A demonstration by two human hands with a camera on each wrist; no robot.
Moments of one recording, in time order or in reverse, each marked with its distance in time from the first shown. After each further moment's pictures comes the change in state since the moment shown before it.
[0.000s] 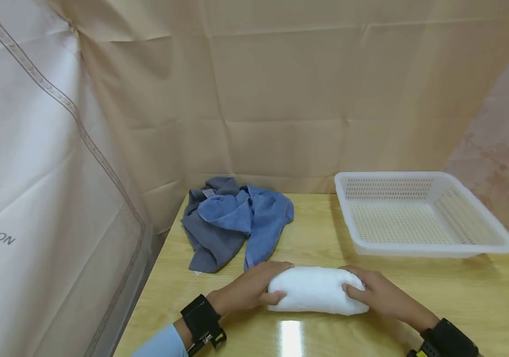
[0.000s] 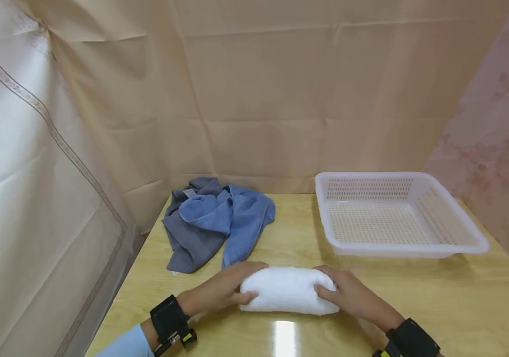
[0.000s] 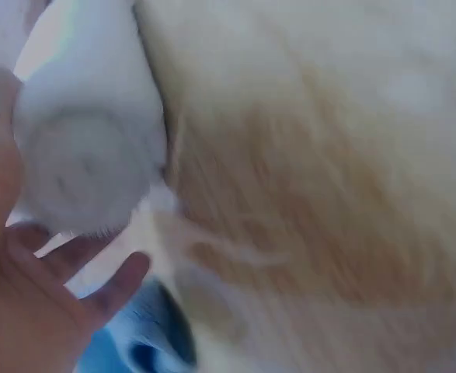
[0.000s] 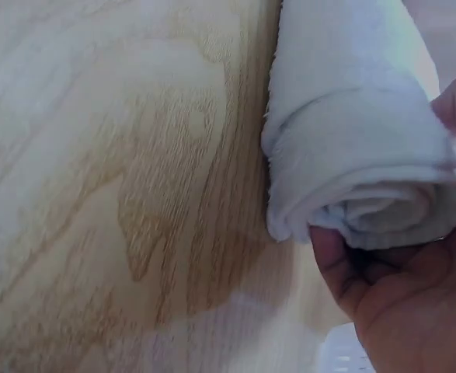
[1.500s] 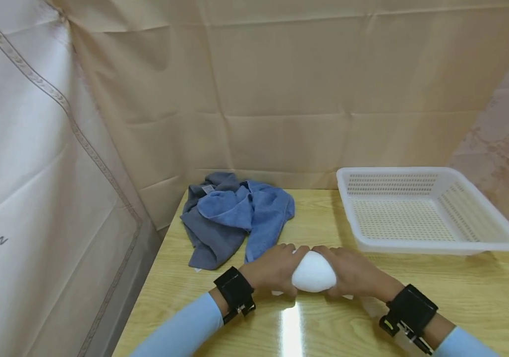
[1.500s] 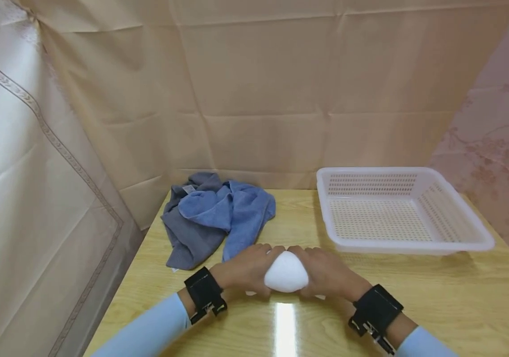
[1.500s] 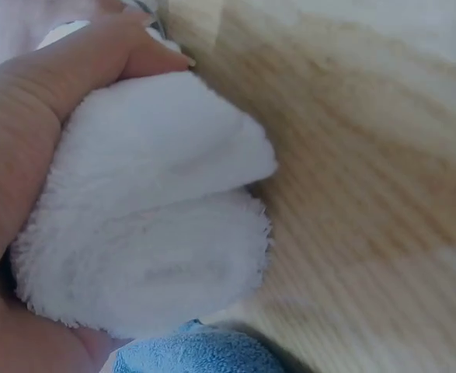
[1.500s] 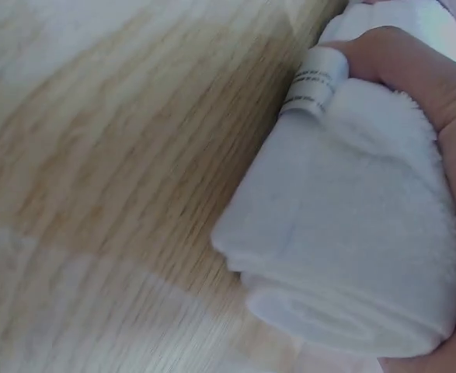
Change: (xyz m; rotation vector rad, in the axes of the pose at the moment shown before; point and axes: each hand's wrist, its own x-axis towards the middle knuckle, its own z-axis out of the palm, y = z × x) left_hand 0.073 0.014 -0.003 0.479 -0.118 -0.024; right_hand 0.061 0.000 0.016 -0.486 0.049 -0.232
